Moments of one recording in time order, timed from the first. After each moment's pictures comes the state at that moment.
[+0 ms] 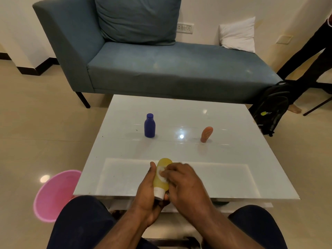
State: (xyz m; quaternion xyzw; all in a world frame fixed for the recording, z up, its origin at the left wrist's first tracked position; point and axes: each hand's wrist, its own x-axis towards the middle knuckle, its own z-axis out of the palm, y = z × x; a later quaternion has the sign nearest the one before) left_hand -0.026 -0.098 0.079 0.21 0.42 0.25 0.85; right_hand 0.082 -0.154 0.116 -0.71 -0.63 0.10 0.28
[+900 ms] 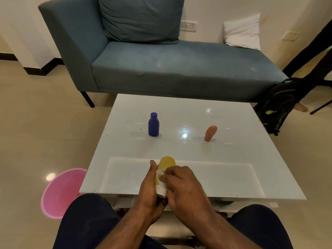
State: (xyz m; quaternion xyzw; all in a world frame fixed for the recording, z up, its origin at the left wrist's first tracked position) left_hand -0.028 -0.096 0.078 0.18 0.42 0.25 0.85; right_hand 0.062 -0.162 0.123 -0.70 -0.65 0.07 0.28
